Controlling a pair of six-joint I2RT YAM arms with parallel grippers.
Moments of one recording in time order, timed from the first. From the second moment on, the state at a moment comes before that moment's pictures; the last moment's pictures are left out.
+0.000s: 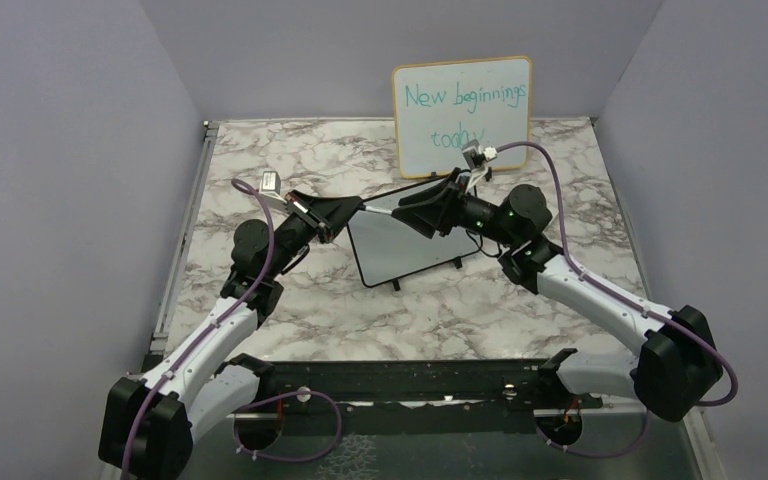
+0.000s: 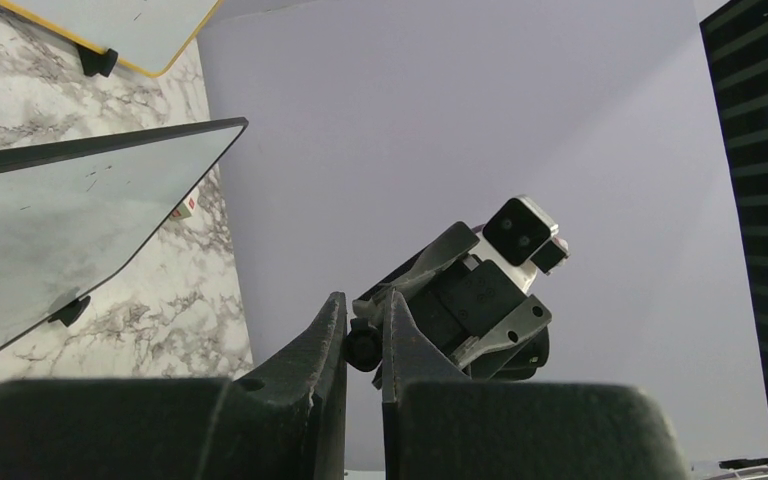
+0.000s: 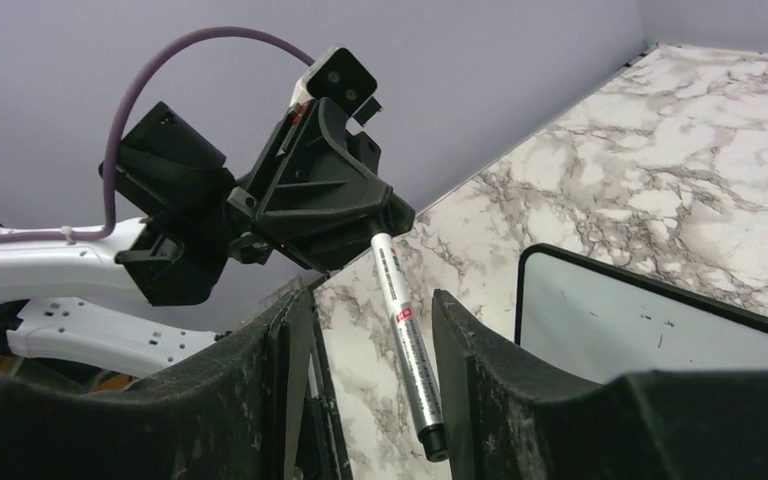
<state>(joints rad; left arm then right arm) -0.37 0.93 0.52 0.57 0.33 -1.48 0.62 1.23 0.81 0.63 -0.55 0.61</state>
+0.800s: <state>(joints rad) -0.38 0.94 0.53 0.59 0.35 -1.48 0.62 1.28 0.83 0.57 -0.62 0.58</state>
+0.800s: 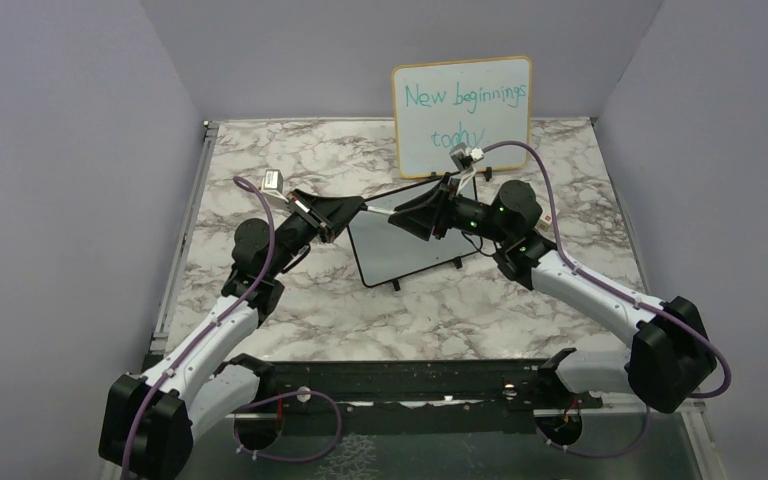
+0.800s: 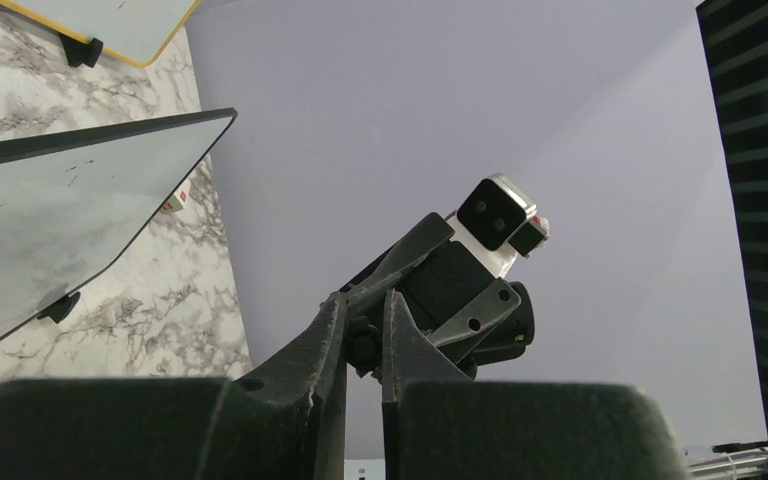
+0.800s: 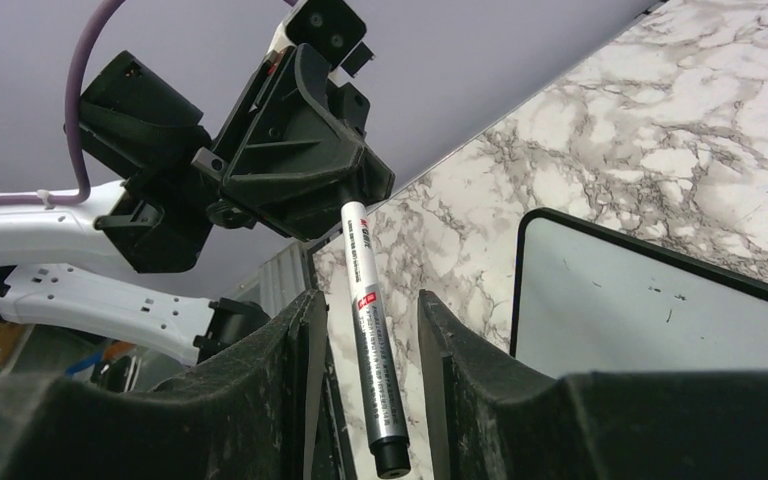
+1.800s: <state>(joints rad) -0.41 0.96 0.53 0.62 0.35 -1.50 0.61 1.29 0.83 0.63 -0.65 0.62</state>
